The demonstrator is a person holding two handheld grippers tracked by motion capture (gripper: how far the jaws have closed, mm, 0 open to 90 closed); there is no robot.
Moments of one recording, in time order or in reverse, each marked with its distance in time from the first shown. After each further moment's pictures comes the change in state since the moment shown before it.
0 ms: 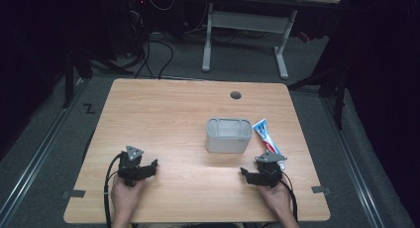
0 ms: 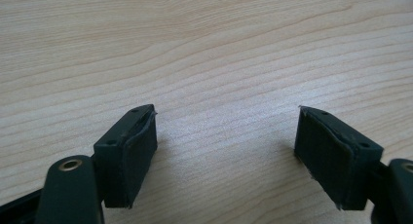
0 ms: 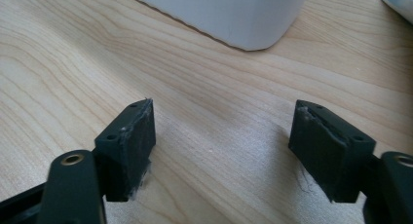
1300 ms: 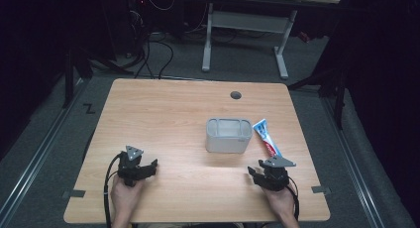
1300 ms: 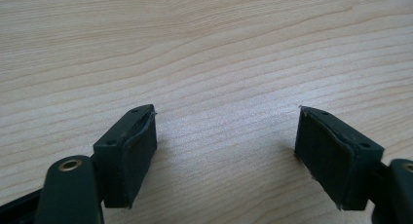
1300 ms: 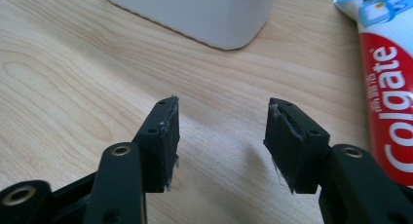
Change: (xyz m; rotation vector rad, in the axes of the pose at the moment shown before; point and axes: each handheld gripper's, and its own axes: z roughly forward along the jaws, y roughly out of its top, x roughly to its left) left arm 0.000 0.000 0.000 -0.001 -0.001 -0.003; right arm 0.001 -0.009 -0.024 -0.059 -0.056 0.032
